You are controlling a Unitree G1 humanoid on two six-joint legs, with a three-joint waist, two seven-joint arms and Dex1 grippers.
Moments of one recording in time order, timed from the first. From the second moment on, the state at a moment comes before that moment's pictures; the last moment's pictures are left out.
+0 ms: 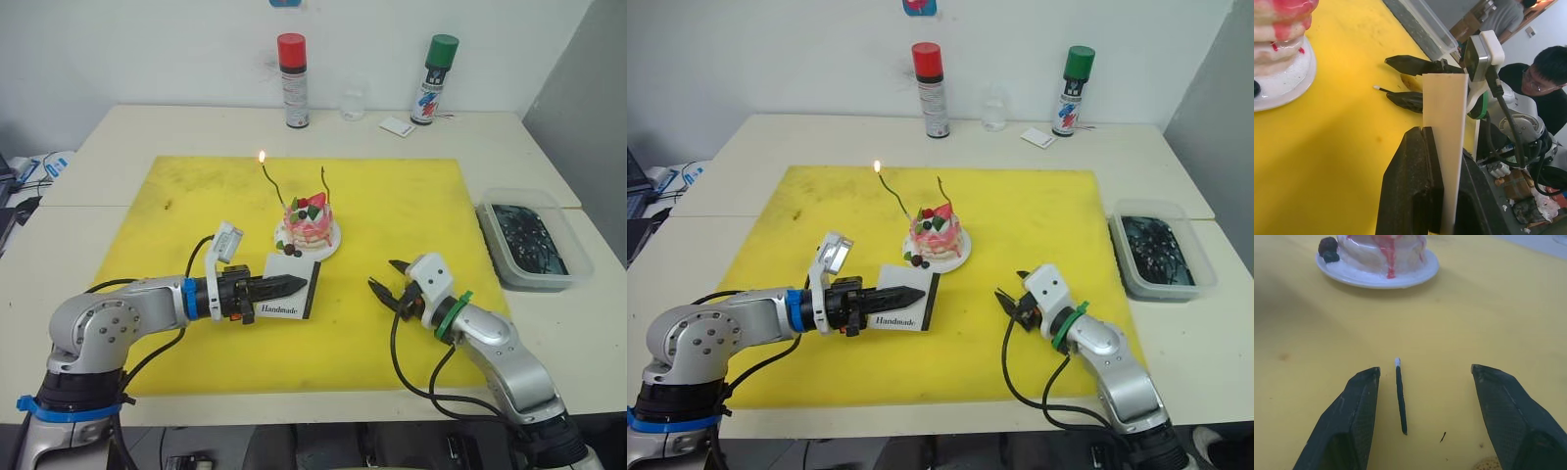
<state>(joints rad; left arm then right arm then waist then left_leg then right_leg) -0.33 0.70 0.16 -0.26 -1.08 1.17 -0.76 -0.12 -0.38 0.19 -0.29 0.12 0.37 0.47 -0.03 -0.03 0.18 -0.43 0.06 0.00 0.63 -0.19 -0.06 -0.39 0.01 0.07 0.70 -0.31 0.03</state>
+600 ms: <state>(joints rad) -0.33 0.70 0.16 -0.26 -1.08 1.19 -0.76 -0.14 -0.34 0.24 -0.32 0.06 0.49 0.45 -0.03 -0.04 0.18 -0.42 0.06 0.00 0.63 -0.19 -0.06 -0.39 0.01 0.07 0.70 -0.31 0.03</state>
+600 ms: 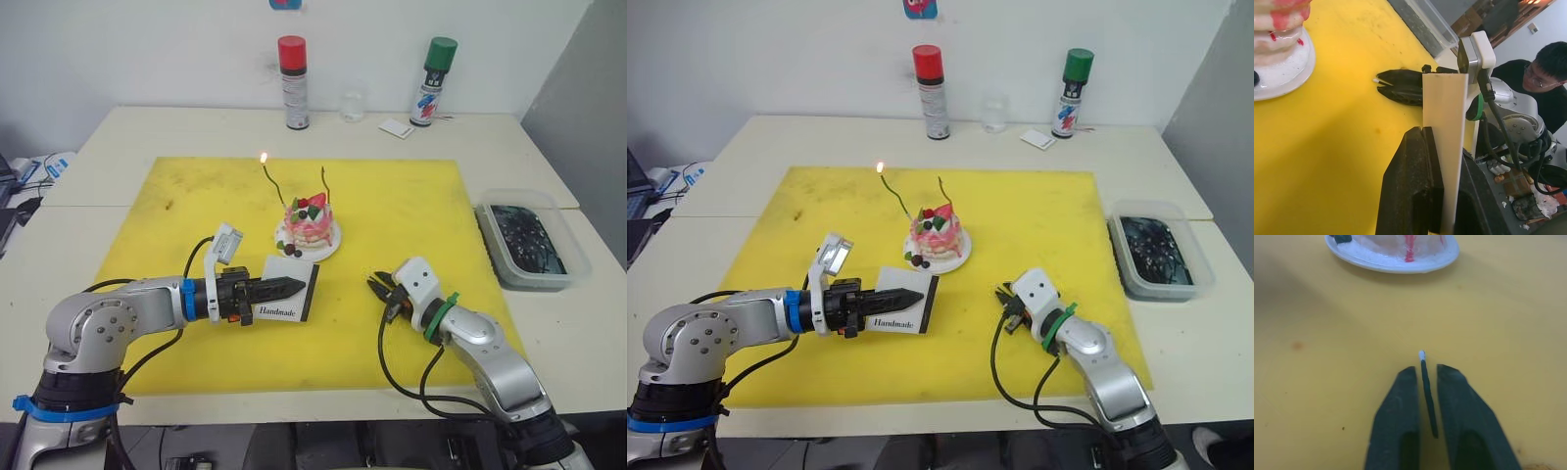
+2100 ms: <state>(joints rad) -0.32 0.70 0.16 -0.26 -1.08 1.19 -0.75 -0.07 -0.33 0.24 -0.34 0.06 0.37 0.48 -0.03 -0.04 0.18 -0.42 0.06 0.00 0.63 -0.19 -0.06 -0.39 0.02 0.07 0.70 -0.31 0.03</state>
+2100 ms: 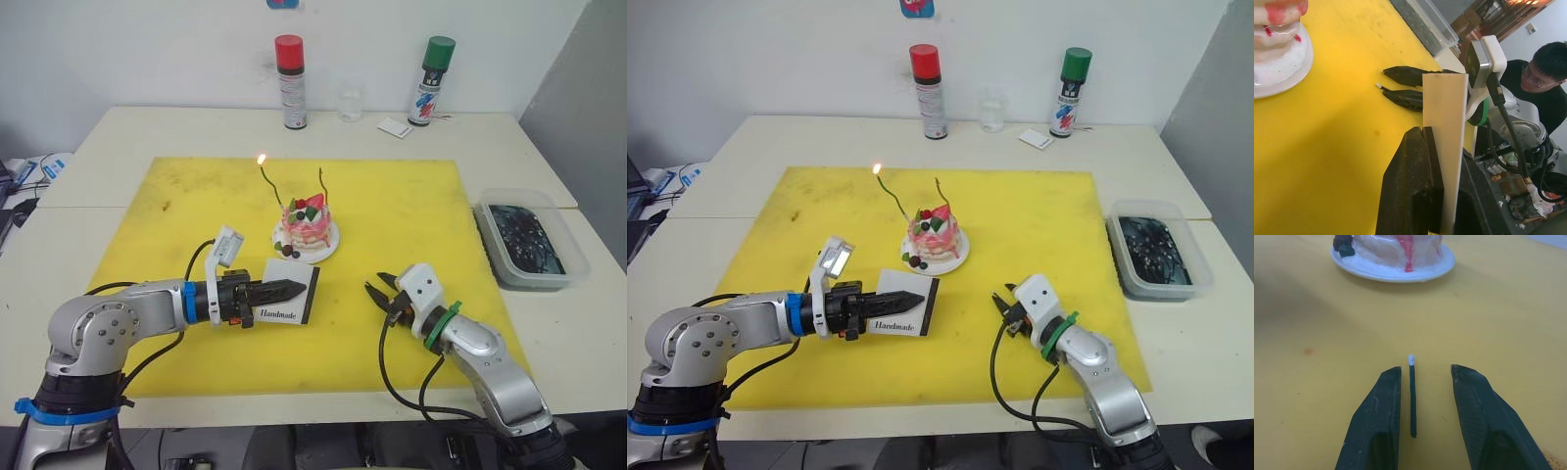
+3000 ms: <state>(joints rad) -0.31 0.69 0.16 -0.27 -1.09 1.19 -0.75 -0.03 -0.26 0.22 -0.37 0.08 0.44 0.40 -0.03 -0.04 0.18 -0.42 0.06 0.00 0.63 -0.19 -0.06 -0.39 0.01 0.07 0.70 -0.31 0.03</state>
